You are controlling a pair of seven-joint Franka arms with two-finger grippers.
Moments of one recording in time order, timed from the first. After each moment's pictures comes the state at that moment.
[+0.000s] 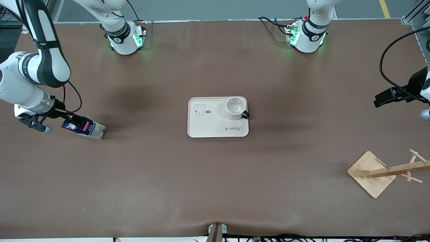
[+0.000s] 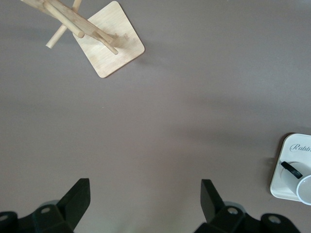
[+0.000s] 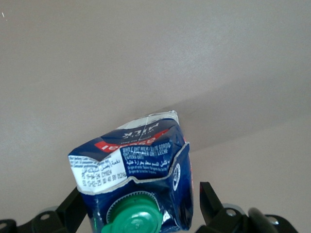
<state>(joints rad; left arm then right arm) 0.46 0.18 -0.55 -1.38 0.14 1.48 -0.21 -0.26 0.11 0.07 -2.22 0.08 2.32 0.17</state>
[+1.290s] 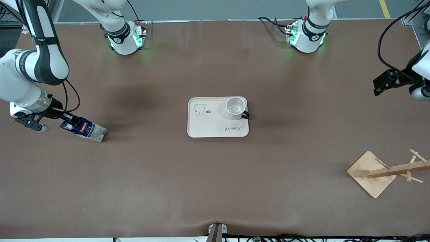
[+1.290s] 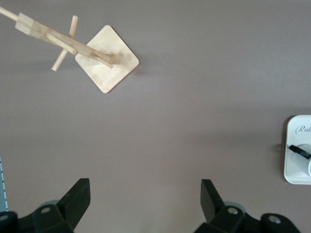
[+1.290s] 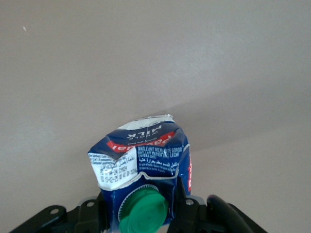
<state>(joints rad) 0.21 0.04 -0.31 -1.46 0.12 1.51 -0.07 -0.25 0.08 0.07 -2.19 0.08 2.30 0.17</state>
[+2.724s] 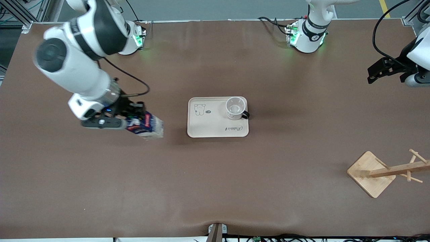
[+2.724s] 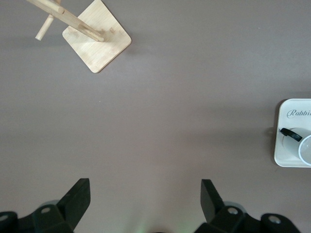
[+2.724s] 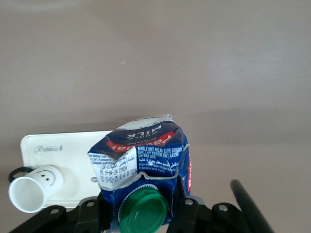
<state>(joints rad) 0.02 -0.06 -0.07 -1.61 0.05 1.52 -0.06 0.34 0.28 0.08 -1.52 0.09 1.83 0.45</state>
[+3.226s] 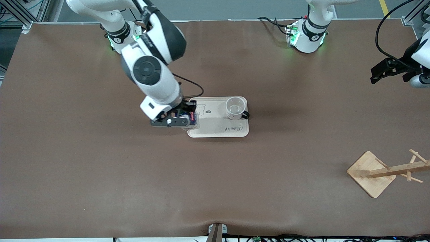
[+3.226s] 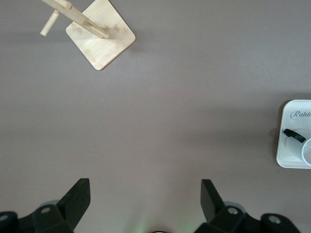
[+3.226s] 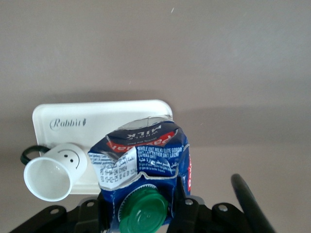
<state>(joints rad) 0.03 -0.06 -0.07 -1.61 0.05 1.52 -0.06 0.55 0.45 0.08 -1.44 0.09 1.83 0.61</state>
